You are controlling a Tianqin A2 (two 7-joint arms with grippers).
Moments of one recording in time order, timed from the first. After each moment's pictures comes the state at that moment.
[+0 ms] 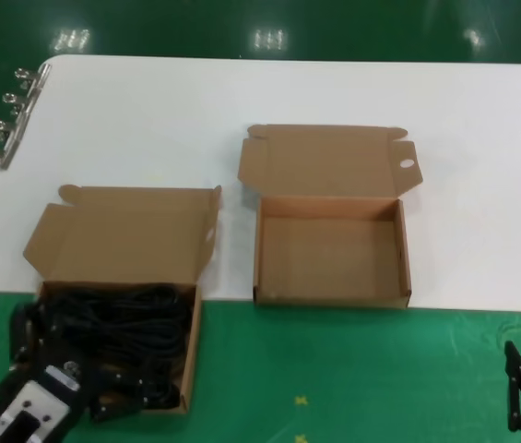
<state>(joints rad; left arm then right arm) -0.24 -0.80 2.10 -1.69 -2.10 -0.19 0.29 0.00 0.30 -1.60 1.60 1.80 0.00 0.00</state>
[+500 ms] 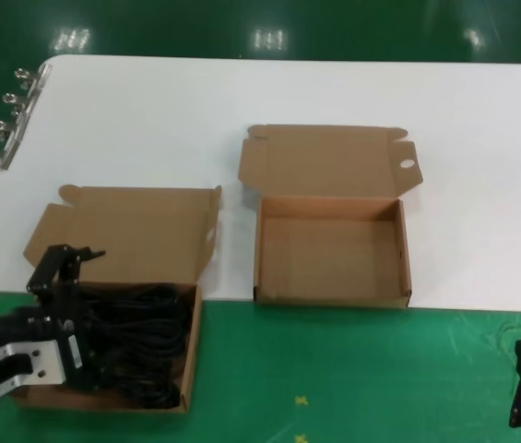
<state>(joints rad) -0.80 -1.01 2.50 -1.47 -1.74 0.19 0.22 0.00 0.30 -1.60 1.60 1.80 0.00 0.00</state>
